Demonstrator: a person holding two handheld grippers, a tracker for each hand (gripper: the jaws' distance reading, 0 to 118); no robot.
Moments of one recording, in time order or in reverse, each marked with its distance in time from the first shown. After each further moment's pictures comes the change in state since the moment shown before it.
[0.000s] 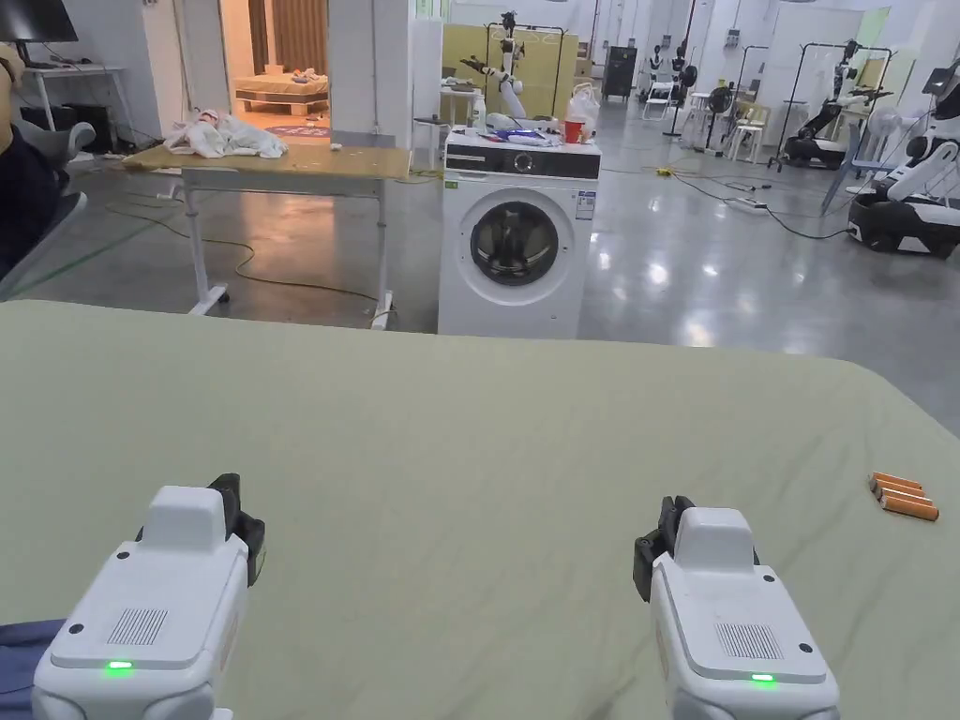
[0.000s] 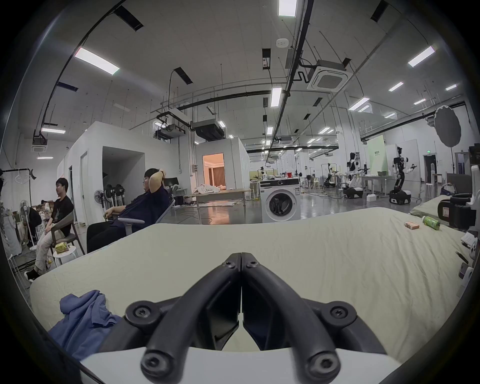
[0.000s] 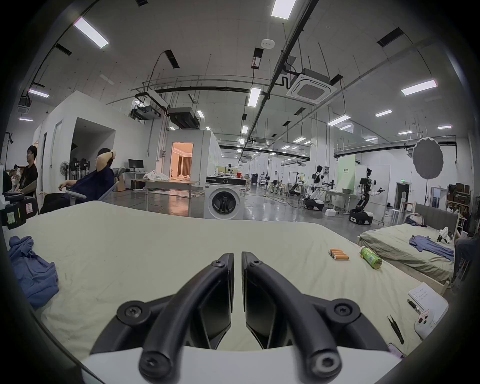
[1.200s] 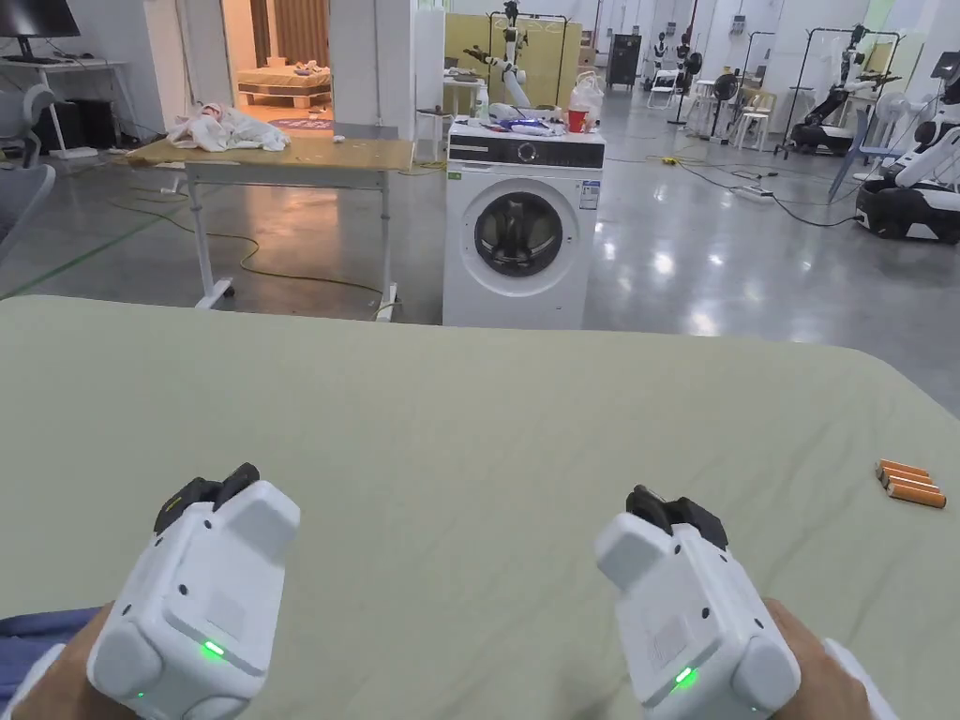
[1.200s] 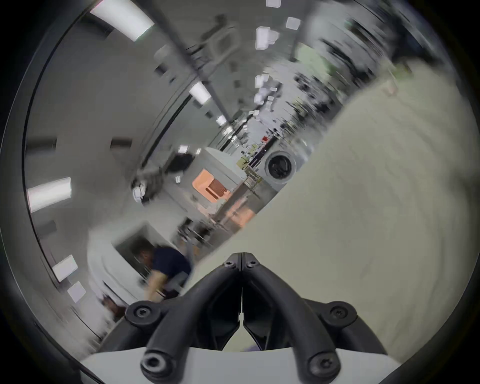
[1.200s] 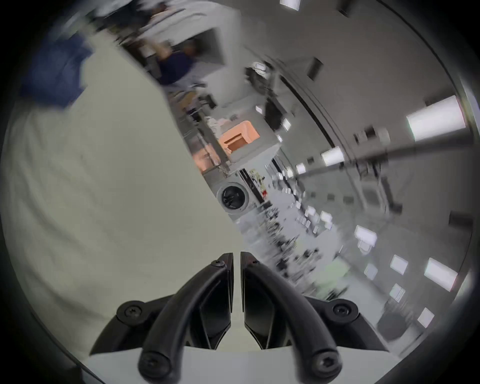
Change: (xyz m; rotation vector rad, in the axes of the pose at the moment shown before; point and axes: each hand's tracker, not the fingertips) left arm 0.017 -0.002 -0.008 -0.064 0.023 -0.638; right arm -0.026 0.006 -0.001 0.013 0.082 0.827
